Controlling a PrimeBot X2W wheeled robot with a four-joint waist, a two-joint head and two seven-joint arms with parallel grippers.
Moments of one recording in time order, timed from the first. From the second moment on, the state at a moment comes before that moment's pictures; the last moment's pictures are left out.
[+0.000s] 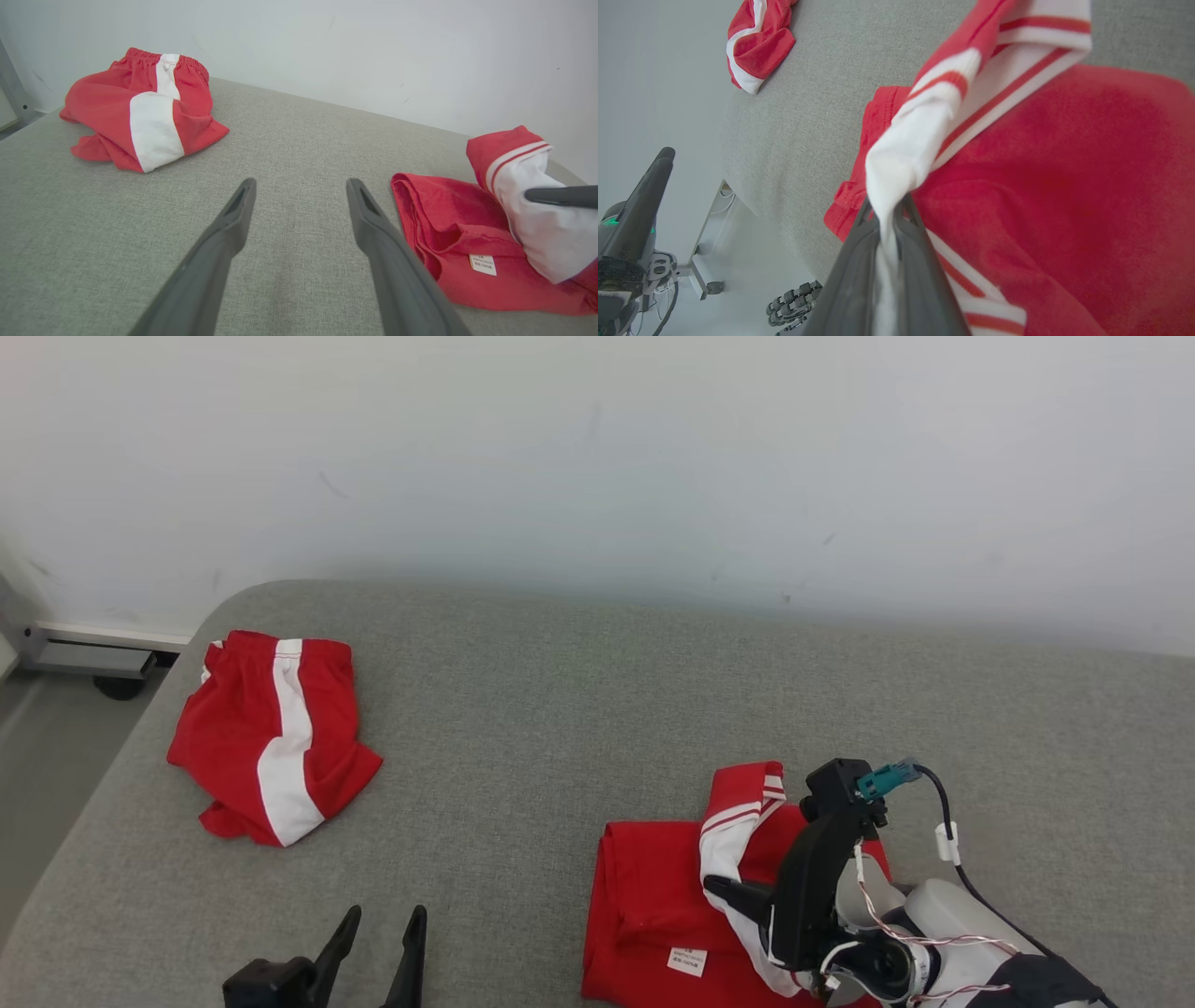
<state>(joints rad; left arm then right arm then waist) -0.09 0.24 -0.51 0.35 -0.50 0.07 -0.25 -0.45 -0.19 0.60 0.52 1.05 0.07 0.50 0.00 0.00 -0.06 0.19</state>
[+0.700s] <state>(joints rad) -0.13 0.21 -0.53 0.40 -0.50 0.06 -0.25 -0.51 -0.10 0.60 0.72 1.05 -0.01 0.49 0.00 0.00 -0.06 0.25</state>
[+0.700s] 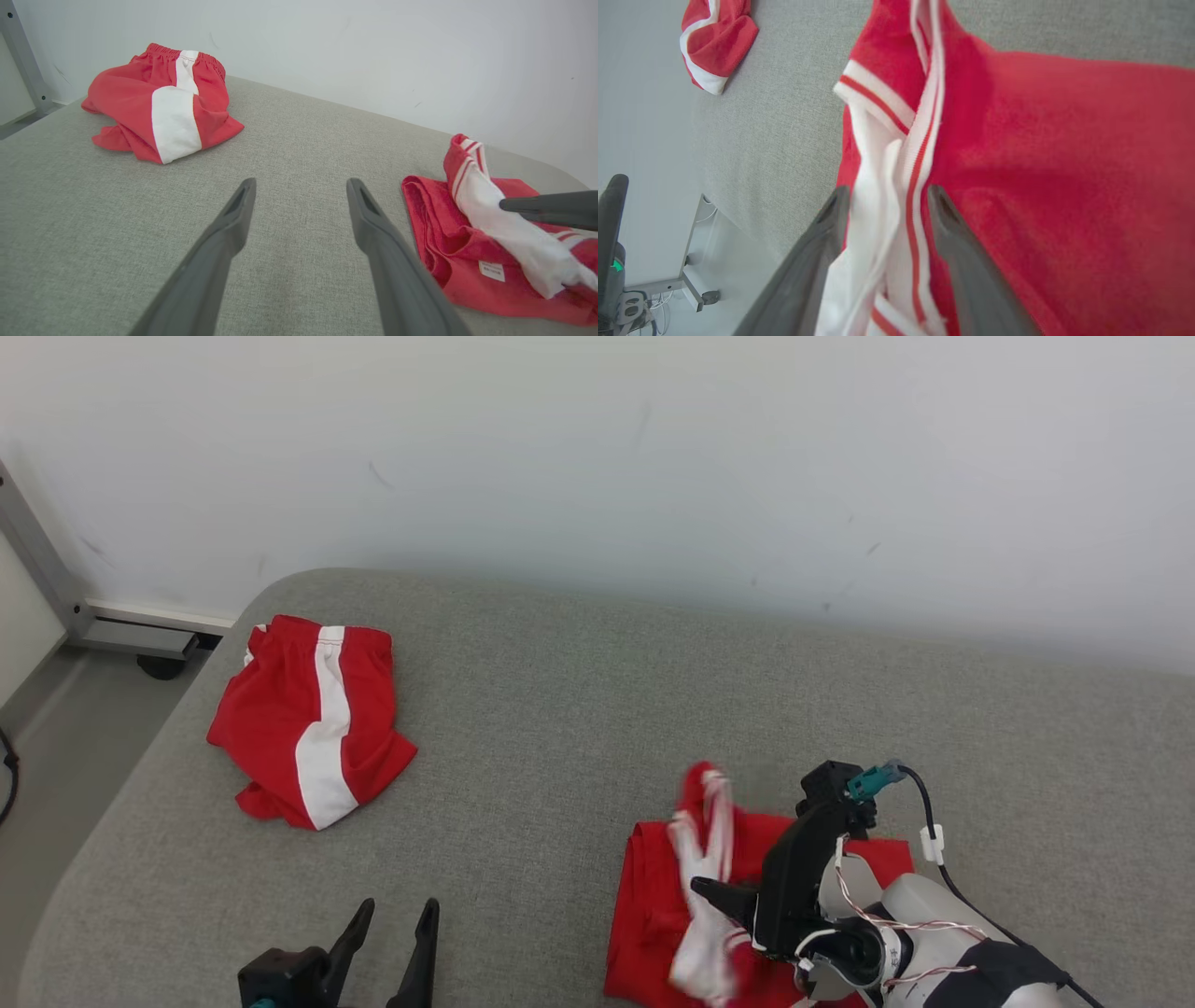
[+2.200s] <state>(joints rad) -0.09 0.22 -0.51 0.38 -0.47 0.05 -0.25 -0.45 -0.28 0.60 0.71 0.93 -0.07 0.42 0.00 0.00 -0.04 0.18</state>
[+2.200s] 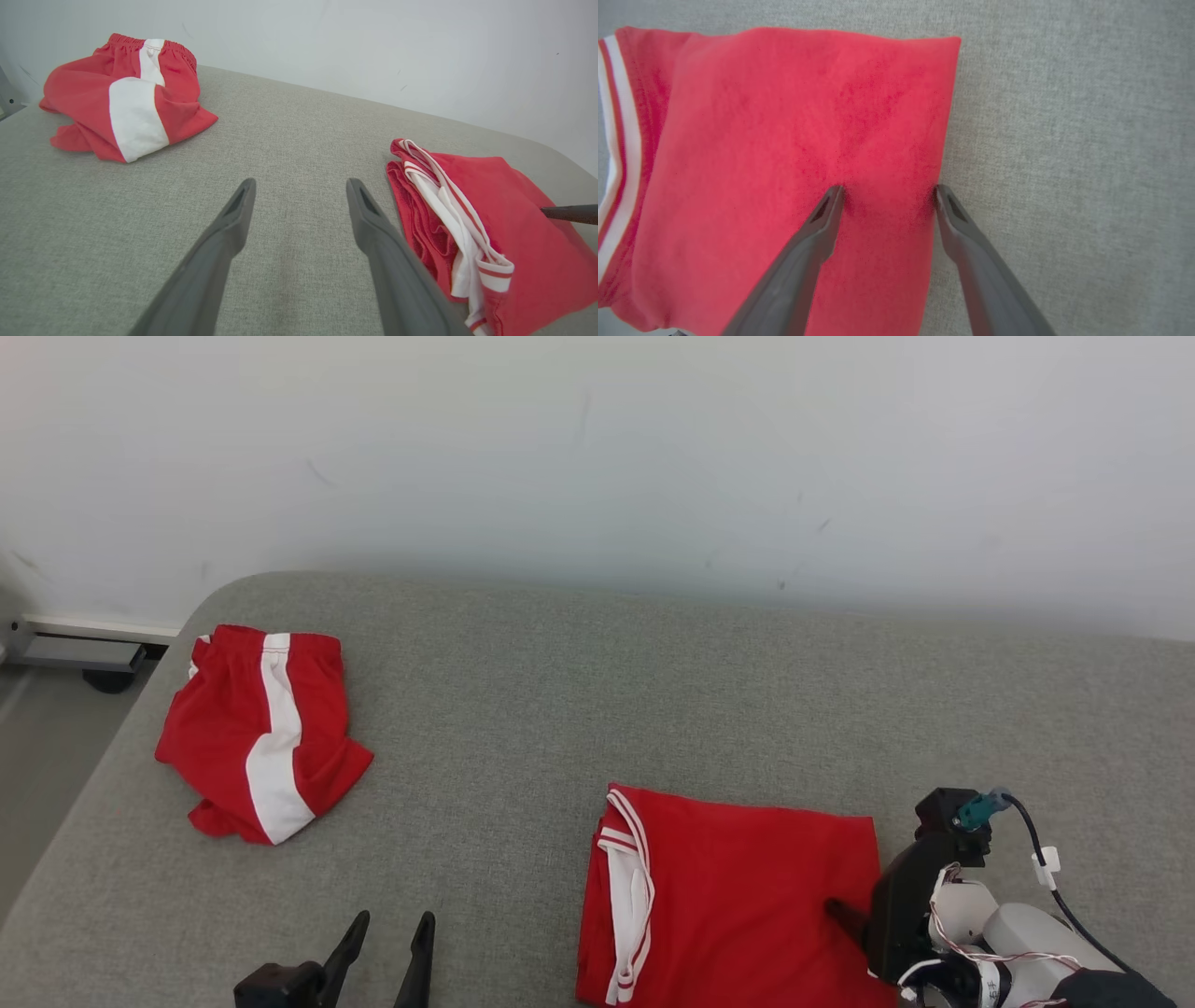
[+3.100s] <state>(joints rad) -0.09 0.21 -0.47 0.38 -0.47 0.05 -0.25 -0.53 -0.25 0.62 0.84 0.92 -0.06 0.44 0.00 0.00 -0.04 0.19</state>
